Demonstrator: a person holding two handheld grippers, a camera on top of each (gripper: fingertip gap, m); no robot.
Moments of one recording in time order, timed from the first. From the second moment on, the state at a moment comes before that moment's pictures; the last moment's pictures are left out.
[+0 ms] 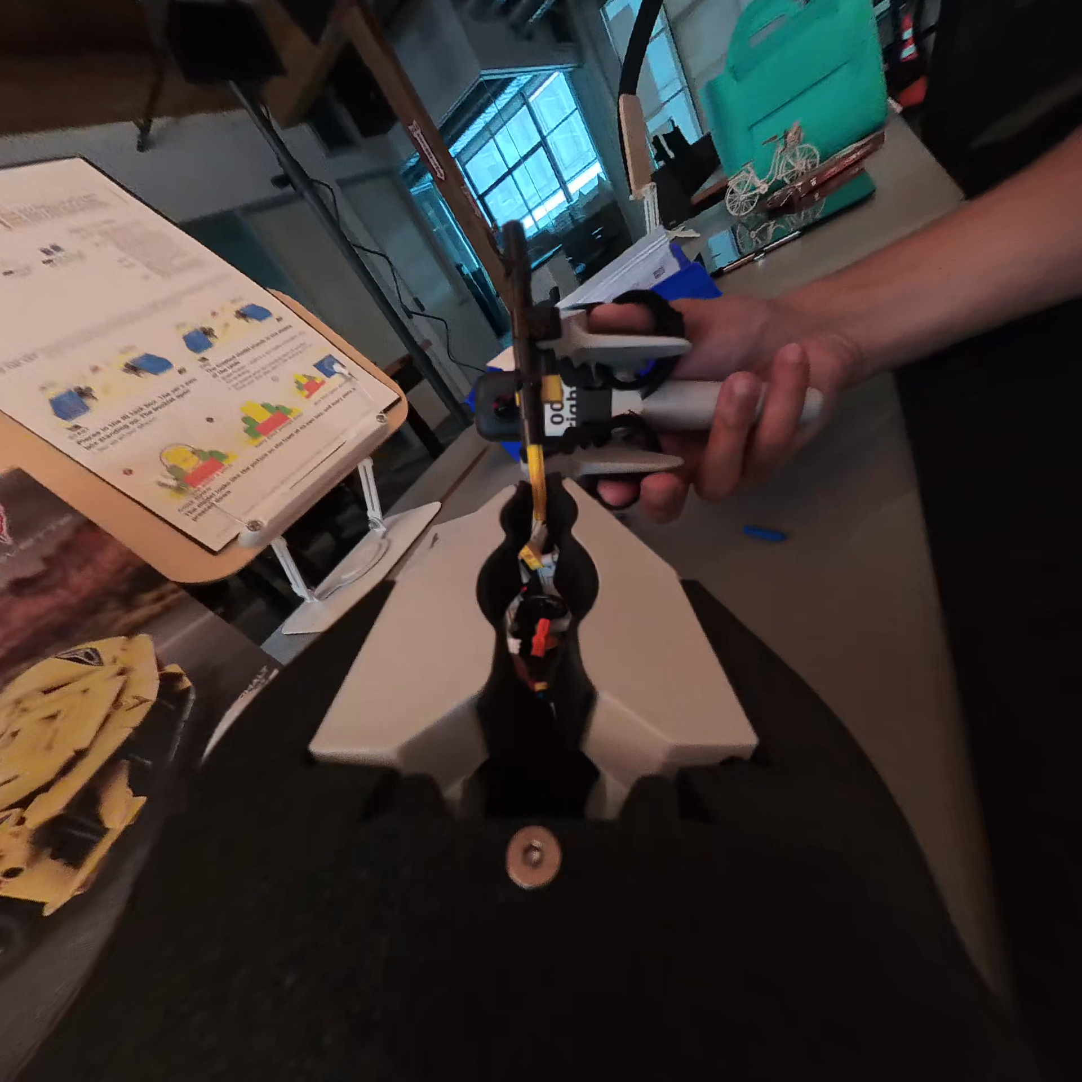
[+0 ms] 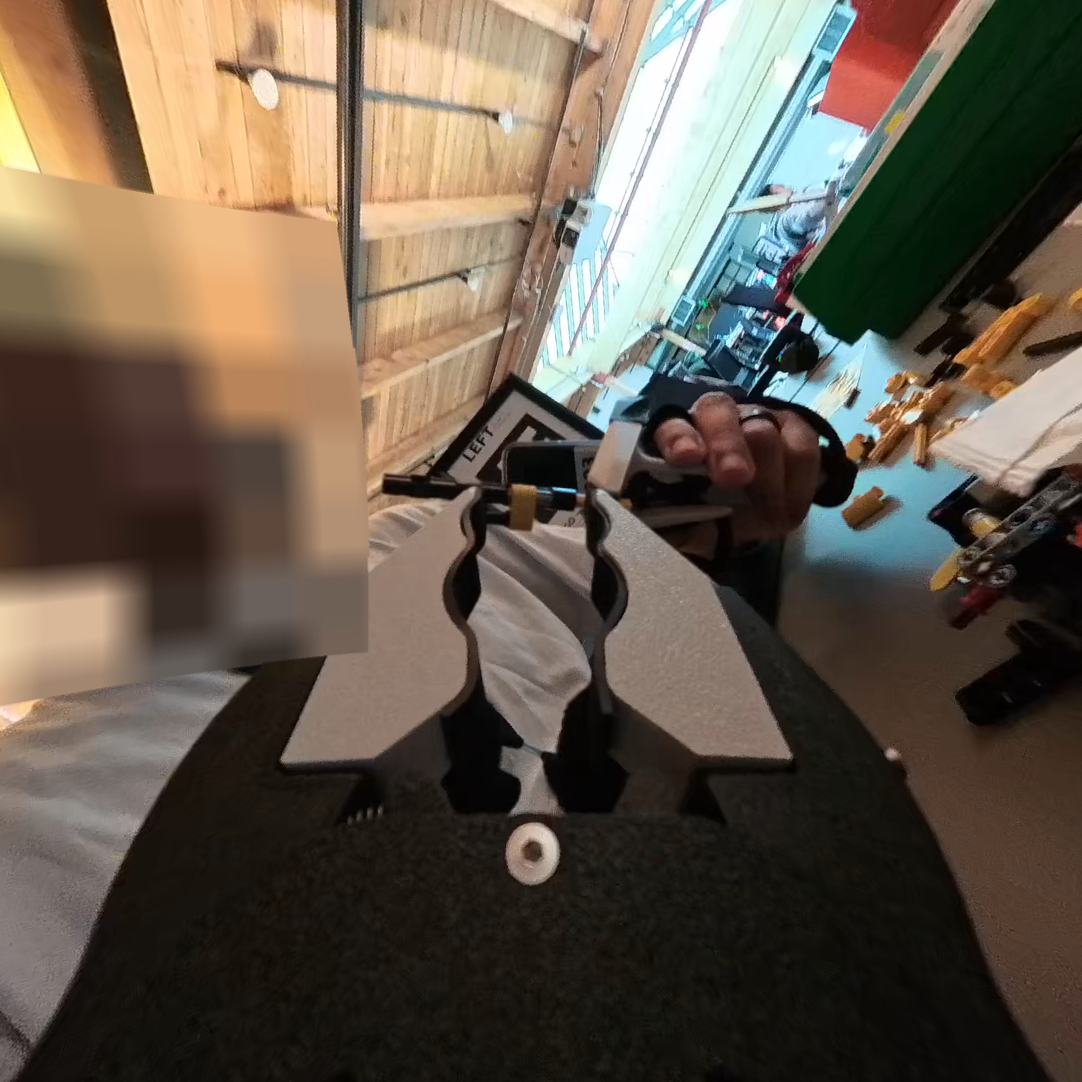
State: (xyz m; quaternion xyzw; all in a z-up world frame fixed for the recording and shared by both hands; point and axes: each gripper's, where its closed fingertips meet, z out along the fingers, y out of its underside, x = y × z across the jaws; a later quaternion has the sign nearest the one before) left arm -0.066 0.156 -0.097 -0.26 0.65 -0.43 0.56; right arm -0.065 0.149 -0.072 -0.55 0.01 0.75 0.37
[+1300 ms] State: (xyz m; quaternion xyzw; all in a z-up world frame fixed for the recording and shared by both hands) left arm -0.075 0.152 -0.093 -0.47 0.40 -0.78 -0.09; right arm -0.072 0.149 -0.083 -0.69 -0.24 0.26 0.63
